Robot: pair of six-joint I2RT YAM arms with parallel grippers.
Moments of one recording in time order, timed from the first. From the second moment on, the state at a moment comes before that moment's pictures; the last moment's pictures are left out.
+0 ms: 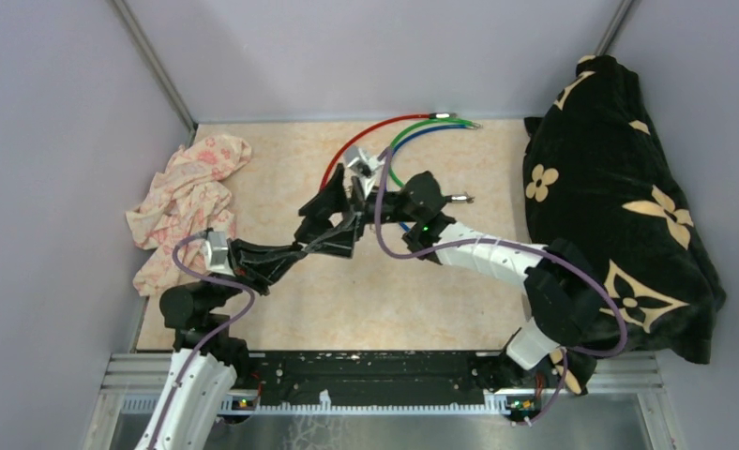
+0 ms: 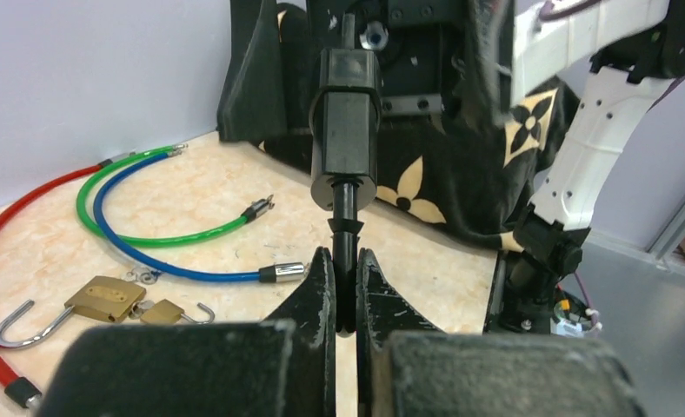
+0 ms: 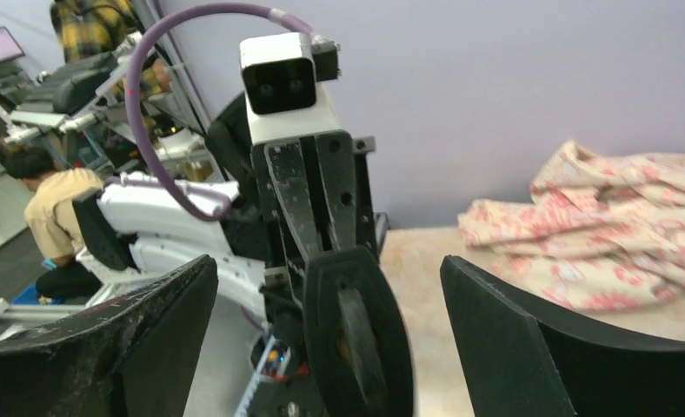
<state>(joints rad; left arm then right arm) -0.14 0.35 0.22 0.72 0.86 -0.63 0.89 1.59 1.06 0.95 -0.84 0.57</state>
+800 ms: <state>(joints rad) -0.15 0.46 0.40 0.28 1.10 -0.23 0.90 1.40 1.29 -0.29 -0.85 -0.23</state>
